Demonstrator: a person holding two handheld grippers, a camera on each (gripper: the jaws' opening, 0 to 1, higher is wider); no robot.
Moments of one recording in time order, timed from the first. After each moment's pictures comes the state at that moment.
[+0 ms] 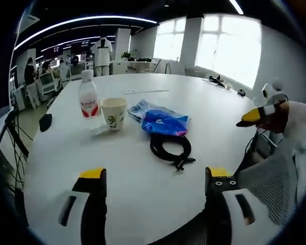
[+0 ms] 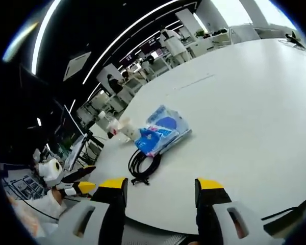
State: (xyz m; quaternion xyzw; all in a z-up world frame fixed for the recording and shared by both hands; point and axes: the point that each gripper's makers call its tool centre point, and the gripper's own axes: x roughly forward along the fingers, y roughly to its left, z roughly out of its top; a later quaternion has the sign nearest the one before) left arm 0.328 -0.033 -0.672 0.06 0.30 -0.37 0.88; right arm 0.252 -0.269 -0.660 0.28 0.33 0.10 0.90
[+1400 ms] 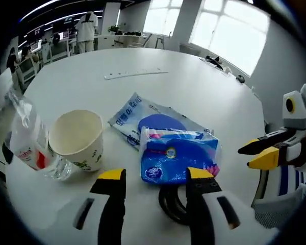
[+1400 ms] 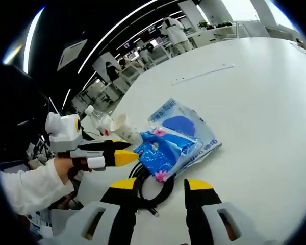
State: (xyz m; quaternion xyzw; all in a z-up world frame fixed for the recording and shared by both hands) left arm 0.449 -0.133 -0.726 0.08 0.40 -0.40 0.82; right arm 0.355 -0.220 -0.699 0.25 0.38 0.09 0.88
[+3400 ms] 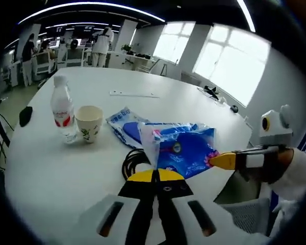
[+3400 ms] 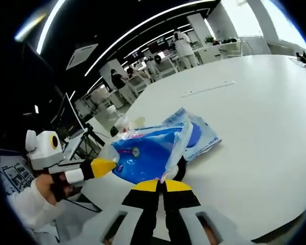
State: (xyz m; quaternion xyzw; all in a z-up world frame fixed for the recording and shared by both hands) left arm 0.340 -0.101 -0.644 -0.04 0.34 -0.39 0.86; right arm 0.292 -0.199 -0.648 0.22 0.33 0.09 0.91
